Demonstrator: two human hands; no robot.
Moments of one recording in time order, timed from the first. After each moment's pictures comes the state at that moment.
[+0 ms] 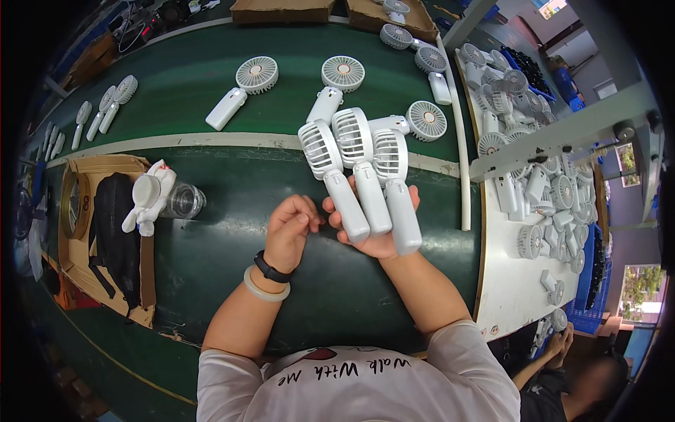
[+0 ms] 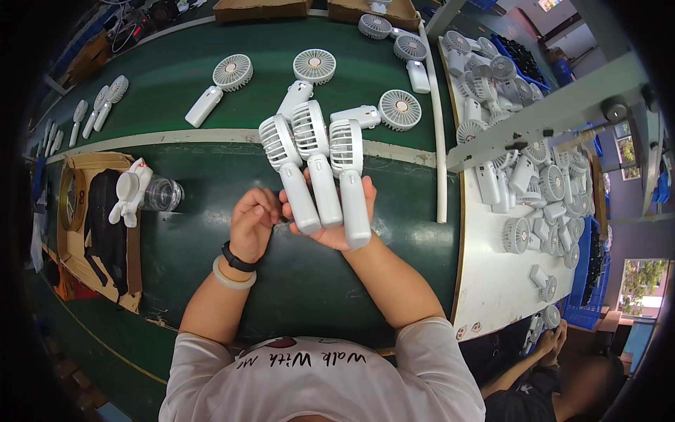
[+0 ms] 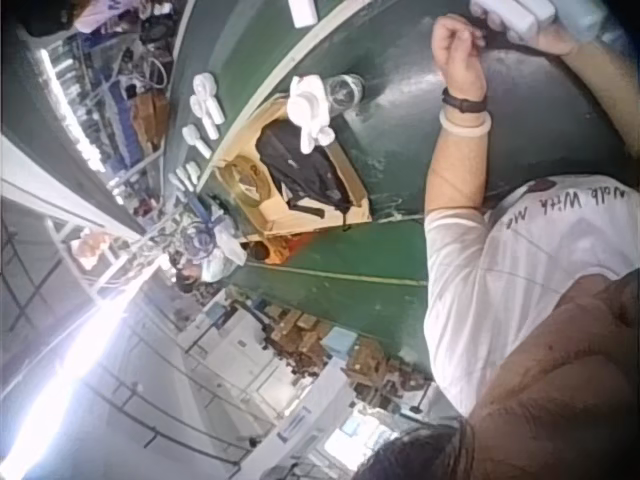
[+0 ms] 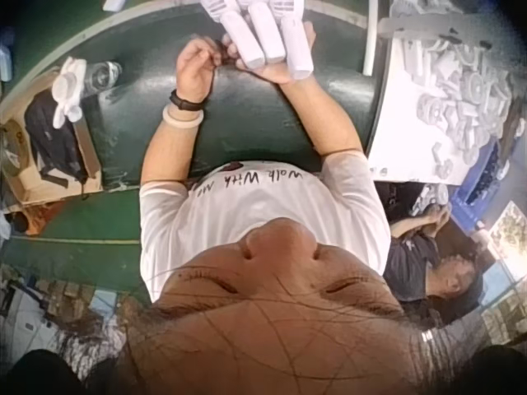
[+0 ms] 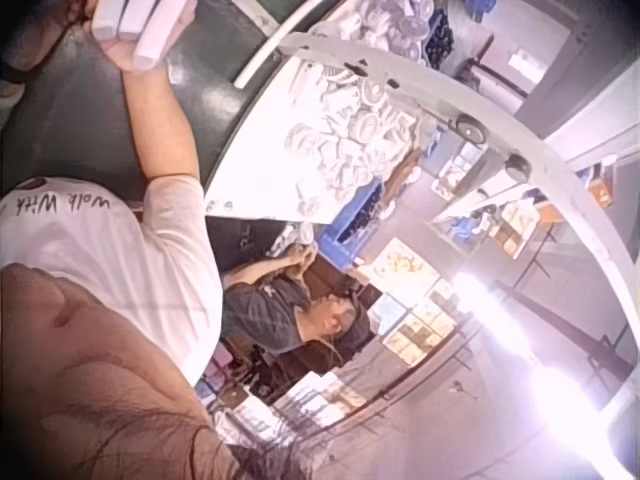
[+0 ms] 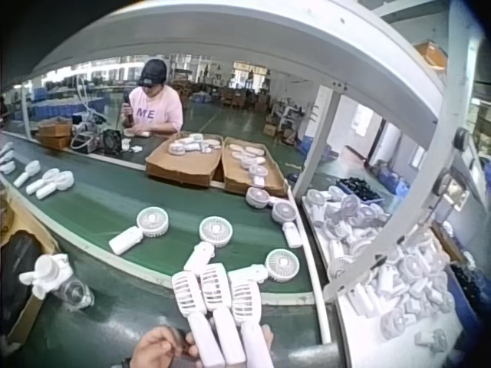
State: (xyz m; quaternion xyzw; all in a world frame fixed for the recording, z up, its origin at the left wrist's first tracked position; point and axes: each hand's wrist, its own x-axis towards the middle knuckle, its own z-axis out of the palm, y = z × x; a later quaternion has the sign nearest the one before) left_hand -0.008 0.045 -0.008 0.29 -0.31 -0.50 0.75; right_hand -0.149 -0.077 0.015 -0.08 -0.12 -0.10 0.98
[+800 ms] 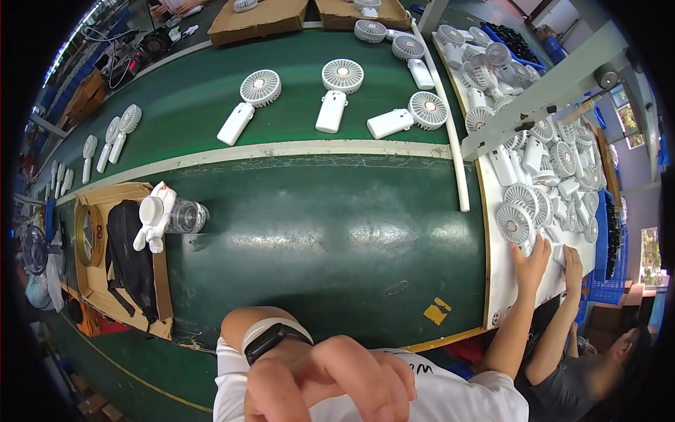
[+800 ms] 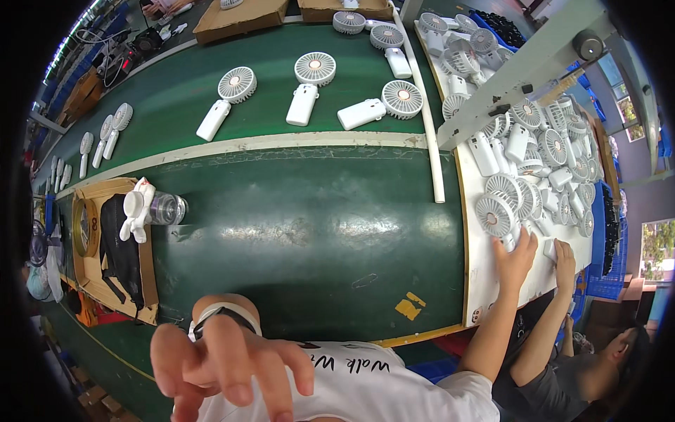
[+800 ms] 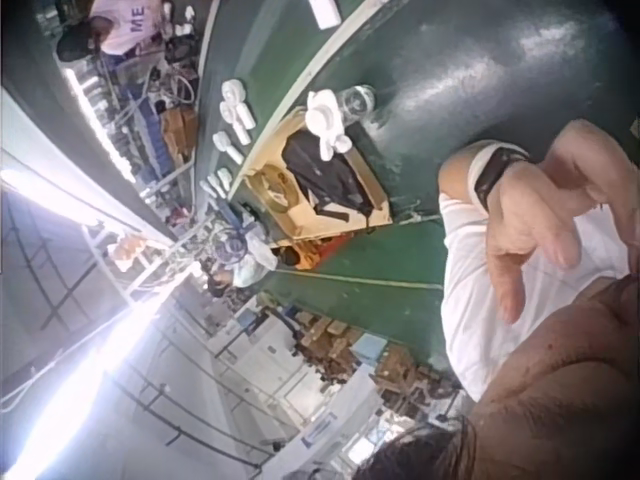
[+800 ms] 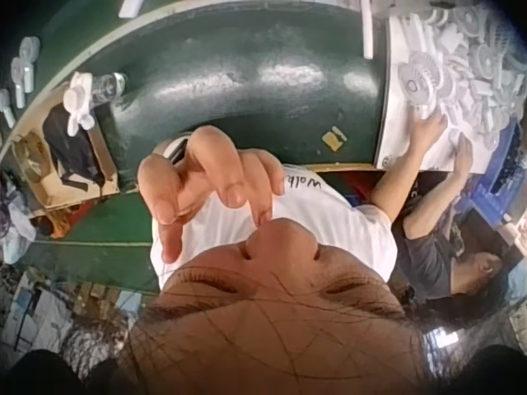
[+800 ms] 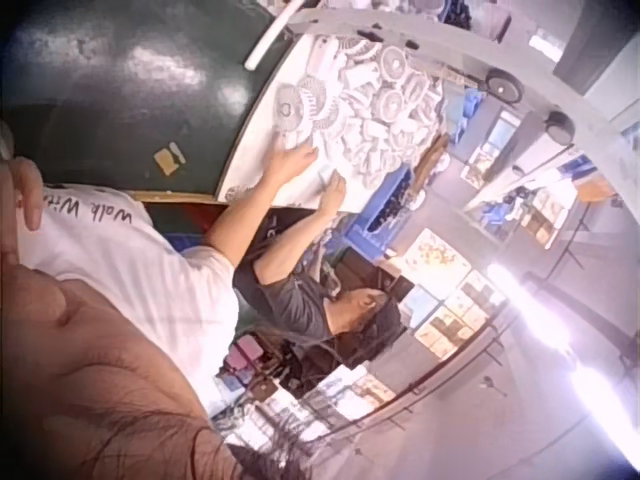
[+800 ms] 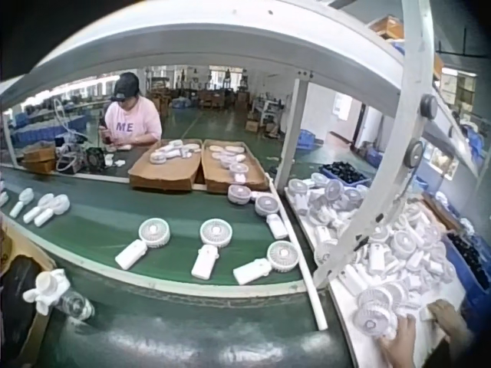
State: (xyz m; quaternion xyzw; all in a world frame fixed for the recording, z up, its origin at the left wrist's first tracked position) left_hand -0.091 0.100 0.184 -0.10 -0.41 -0.57 0.71; right_hand -0.484 -0.100 0.044 0.71 -0.68 0.17 0.09
